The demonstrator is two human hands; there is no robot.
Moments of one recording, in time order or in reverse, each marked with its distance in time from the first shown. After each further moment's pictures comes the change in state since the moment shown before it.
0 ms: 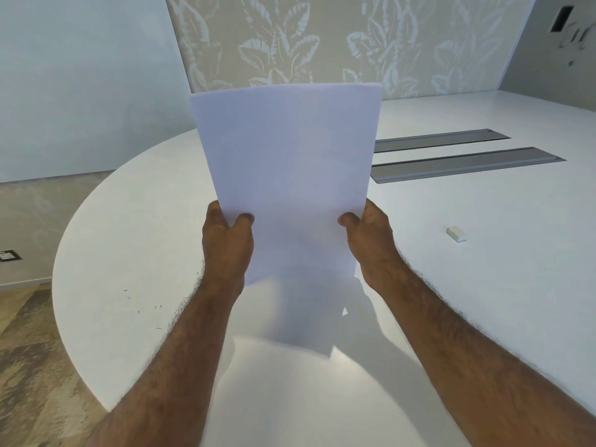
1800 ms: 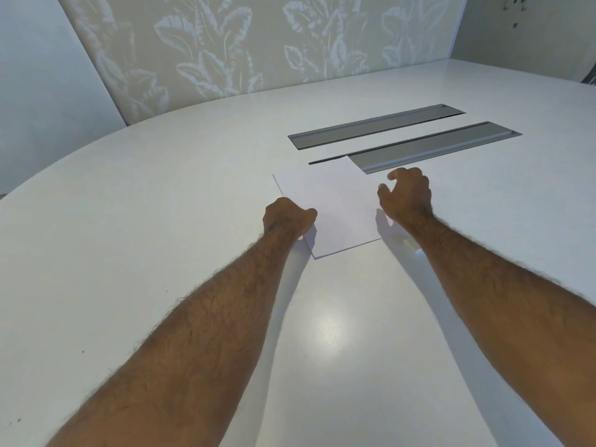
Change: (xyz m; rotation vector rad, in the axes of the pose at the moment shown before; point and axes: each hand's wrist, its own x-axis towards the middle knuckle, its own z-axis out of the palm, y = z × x) left_hand 0.081 -0.076 0.254 0.887 -0.434 -0.145; right_hand 0.208 0.075 -0.164 -0.941 0.341 -0.049
